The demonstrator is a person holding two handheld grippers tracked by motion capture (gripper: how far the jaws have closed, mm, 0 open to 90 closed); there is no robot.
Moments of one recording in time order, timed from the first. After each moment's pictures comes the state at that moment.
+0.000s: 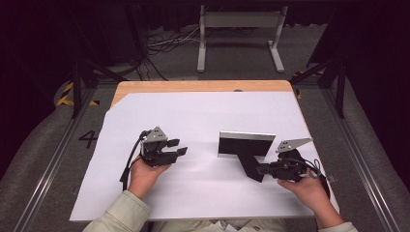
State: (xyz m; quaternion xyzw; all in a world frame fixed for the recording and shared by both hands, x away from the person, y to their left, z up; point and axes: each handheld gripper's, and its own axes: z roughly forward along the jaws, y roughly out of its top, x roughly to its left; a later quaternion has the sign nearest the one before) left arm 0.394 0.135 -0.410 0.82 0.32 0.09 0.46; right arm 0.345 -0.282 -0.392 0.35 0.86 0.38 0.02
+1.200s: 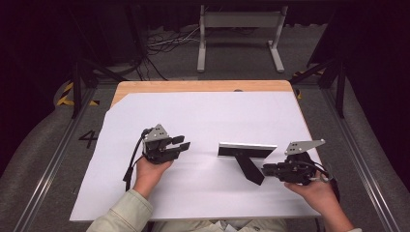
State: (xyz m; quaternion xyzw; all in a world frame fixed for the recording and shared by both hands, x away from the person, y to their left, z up) left arm 0.400 0.127 -0.406 0.80 0.30 0.10 0.51; right arm 0.329 -0.296 -0.375 0.34 0.85 0.40 0.04
